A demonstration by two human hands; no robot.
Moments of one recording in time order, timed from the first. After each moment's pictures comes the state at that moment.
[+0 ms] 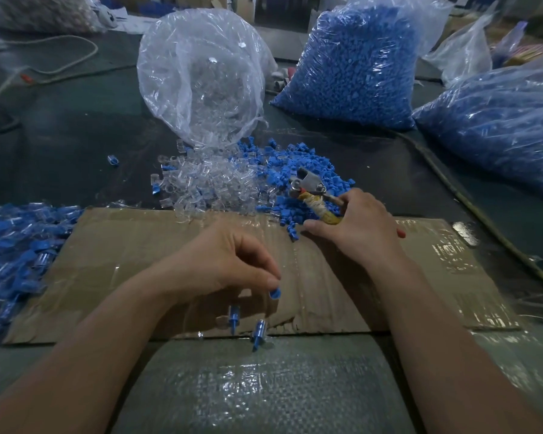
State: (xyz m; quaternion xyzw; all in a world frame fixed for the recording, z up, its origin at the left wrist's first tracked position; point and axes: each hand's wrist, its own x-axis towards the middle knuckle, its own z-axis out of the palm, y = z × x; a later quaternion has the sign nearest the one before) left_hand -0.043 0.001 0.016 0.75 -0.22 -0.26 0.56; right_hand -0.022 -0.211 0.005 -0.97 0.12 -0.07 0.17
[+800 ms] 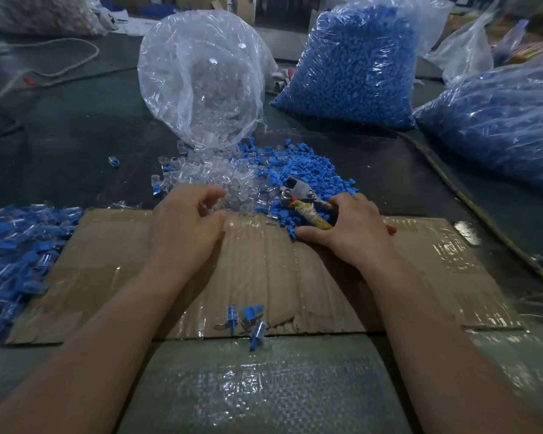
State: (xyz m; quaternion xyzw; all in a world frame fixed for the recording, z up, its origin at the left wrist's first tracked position) left_hand -0.021 0.008 0.003 0.90 -0.04 0.17 0.39; right_hand -0.021 -0.206 0.002 -0.98 0.08 -0.04 0.17
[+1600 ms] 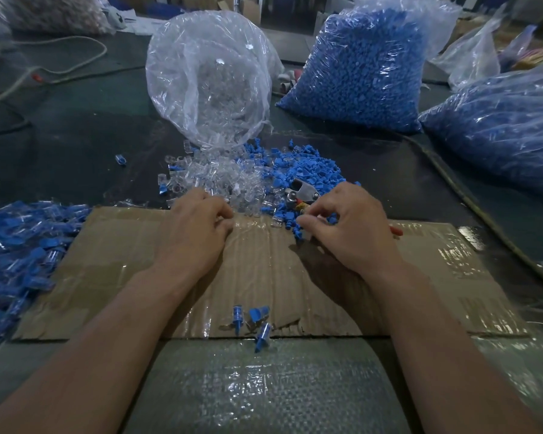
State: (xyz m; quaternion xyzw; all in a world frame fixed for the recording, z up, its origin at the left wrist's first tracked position) left_hand -0.016 0.009 -0.002 0.96 -0.08 0.13 0.25; right_hand -0.034 -0.192 0.017 -0.95 -0.09 -0.18 0.22
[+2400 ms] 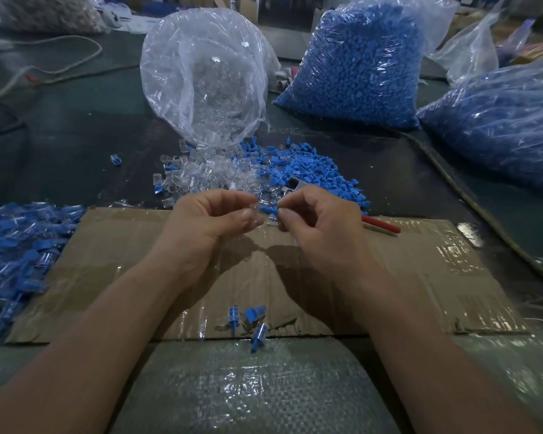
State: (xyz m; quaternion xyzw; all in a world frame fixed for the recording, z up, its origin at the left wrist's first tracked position) left_hand -0.034 -0.004 0.013 0.61 -0.01 -0.10 0.78; right_hand -0.047 -0.161 0.018 -0.88 -0.12 -0.15 0.44
